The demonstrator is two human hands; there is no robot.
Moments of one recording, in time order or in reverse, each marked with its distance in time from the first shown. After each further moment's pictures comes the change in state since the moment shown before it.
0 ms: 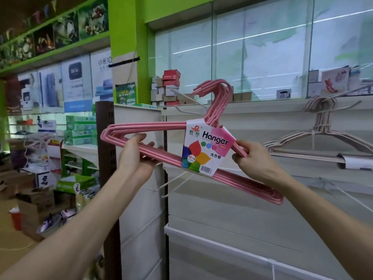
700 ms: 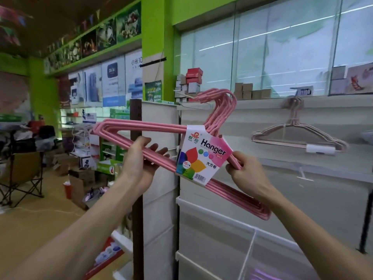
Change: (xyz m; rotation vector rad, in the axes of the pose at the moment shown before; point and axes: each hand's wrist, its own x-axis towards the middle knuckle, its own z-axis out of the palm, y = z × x) left_hand -0.236 -0.011 -0.002 0.129 0.037 0.179; right_hand -0.178 -0.023 -0.082 0.233 -0.074 -0.107
